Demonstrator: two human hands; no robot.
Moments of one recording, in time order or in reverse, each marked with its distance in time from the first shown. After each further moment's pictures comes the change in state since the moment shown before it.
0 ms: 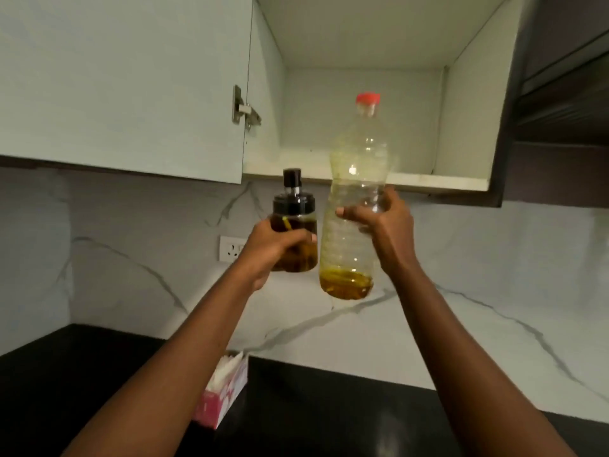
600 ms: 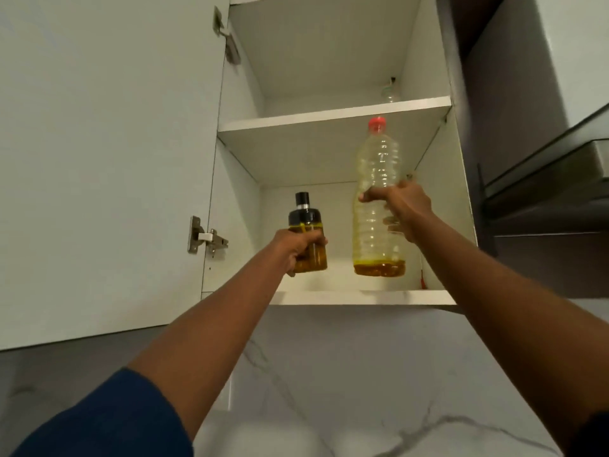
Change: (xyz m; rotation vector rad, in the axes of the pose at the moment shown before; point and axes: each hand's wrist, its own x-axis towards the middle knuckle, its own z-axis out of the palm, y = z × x) left_hand 0.187 0.126 0.070 0.096 0.067 -0.031; right_hand 0.217 -0.059 -0.070 0.016 0.152 0.052
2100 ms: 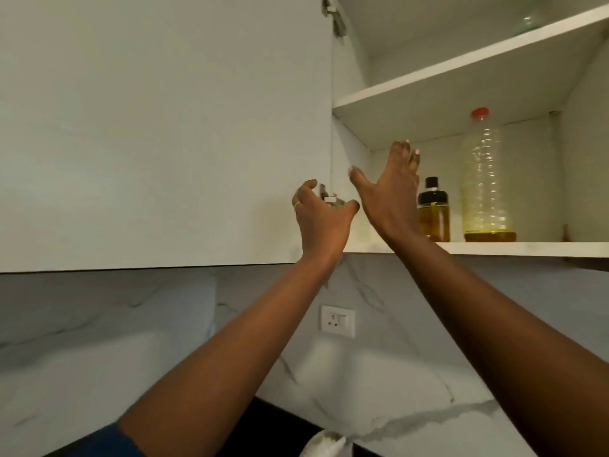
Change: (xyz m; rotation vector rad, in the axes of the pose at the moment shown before) left_hand -0.159 -0.004 -0.078 0.305 0.681 0.429; right_hand -0.159 -0.050 0.122 -0.179 -0.087 -0.374
